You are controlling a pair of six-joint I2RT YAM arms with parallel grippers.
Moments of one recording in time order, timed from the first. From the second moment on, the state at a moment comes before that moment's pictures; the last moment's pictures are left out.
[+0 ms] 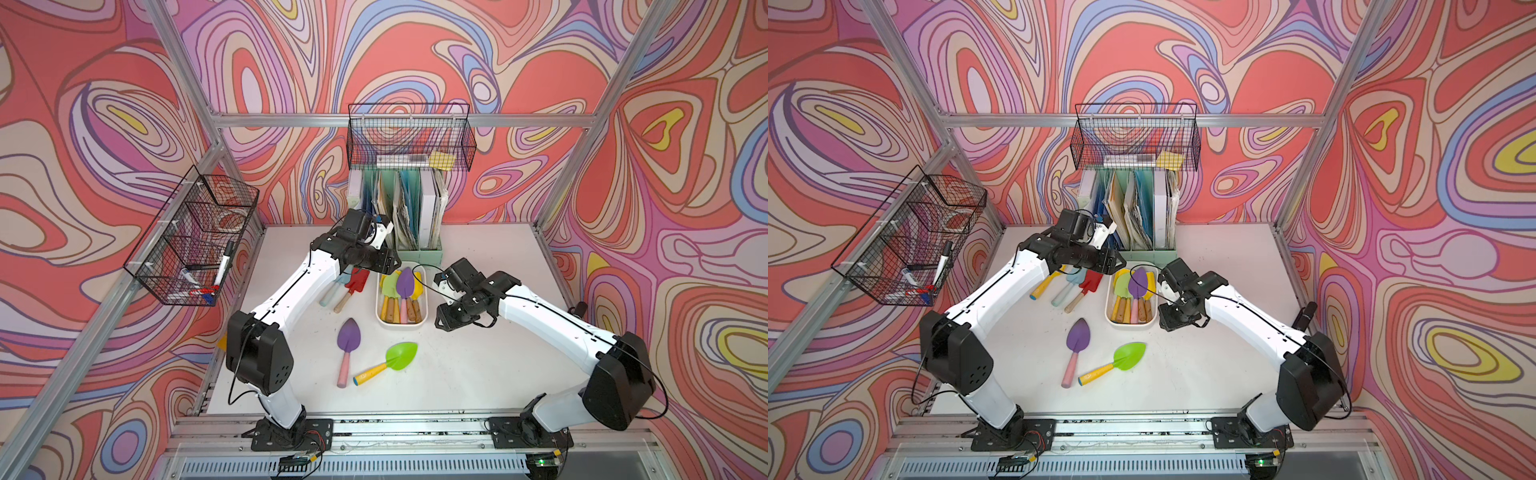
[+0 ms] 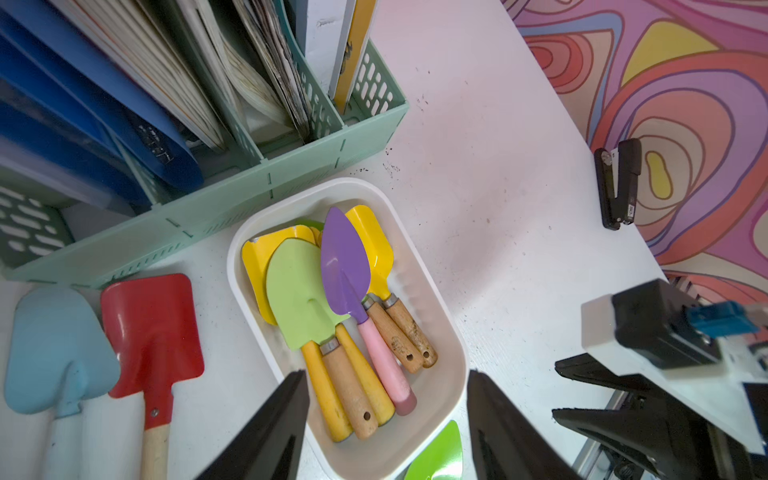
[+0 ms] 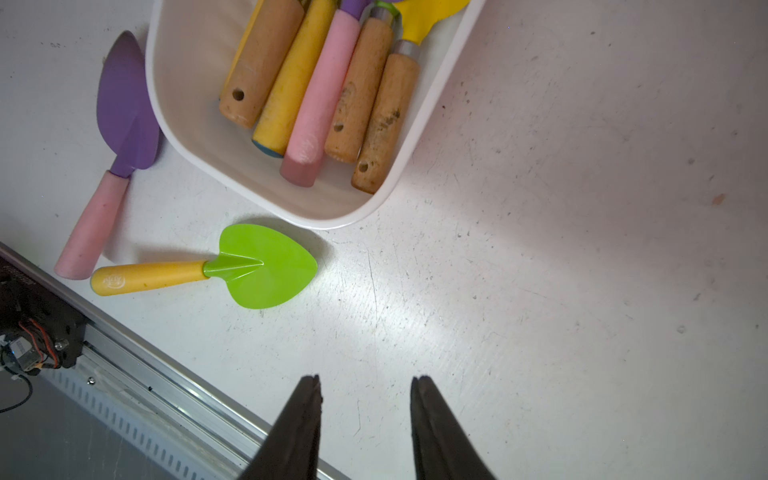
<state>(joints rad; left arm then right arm) -0.44 1.66 1.56 -0.75 0.35 -0.13 0.60 1.46 1.19 -0.96 -0.18 0.22</state>
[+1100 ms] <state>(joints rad) -0.95 1.55 1.10 -1.21 0.00 -0.38 0.60 1.13 0.96 -0.83 -0.21 0.28</state>
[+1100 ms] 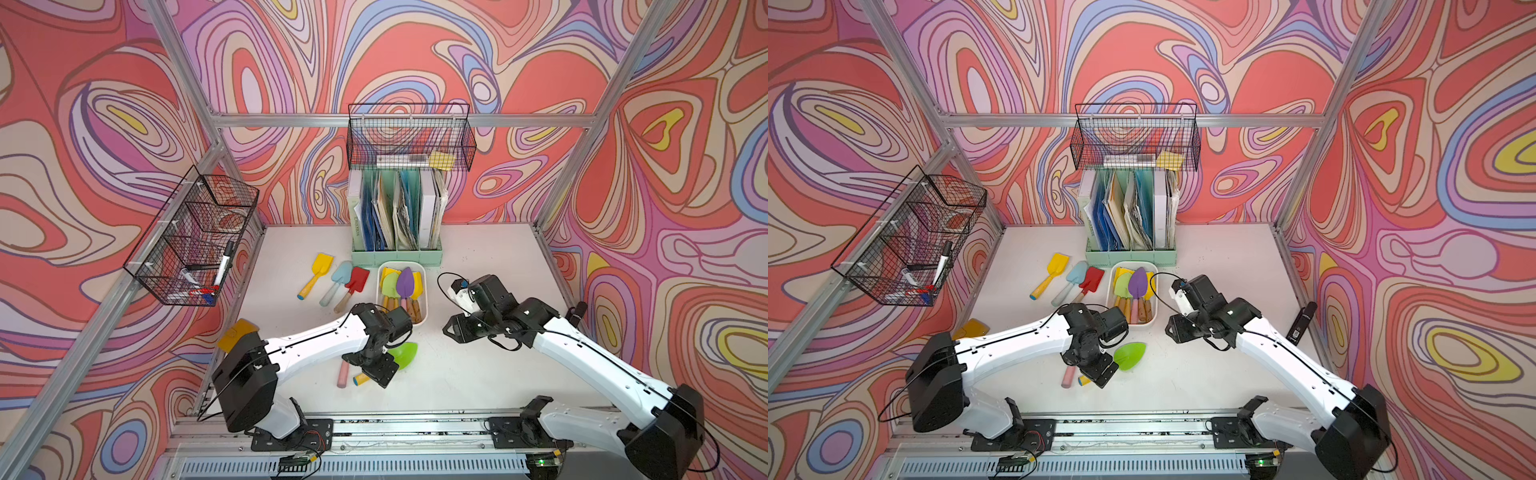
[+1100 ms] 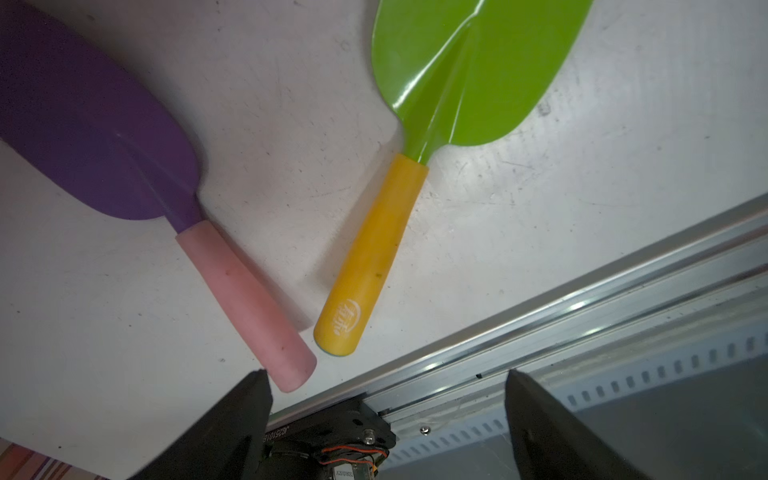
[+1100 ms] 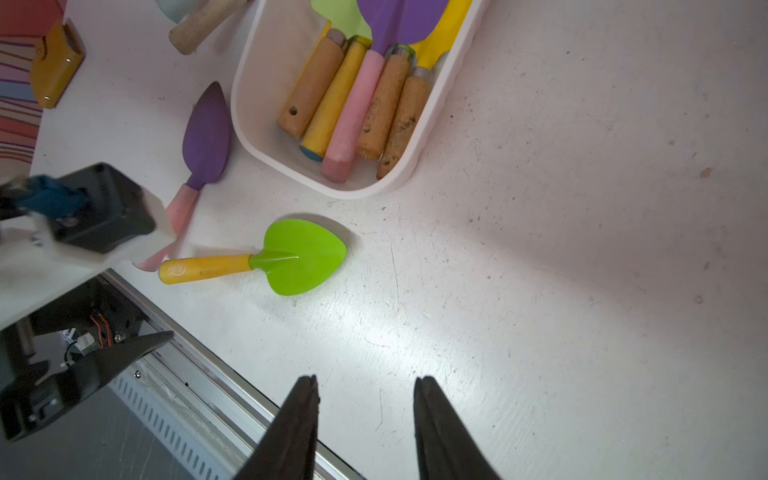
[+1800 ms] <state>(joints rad) -0.95 1.80 1.08 -1.11 0.00 -0.37 0.60 1.04 0.90 -0.82 -0.23 0.29</state>
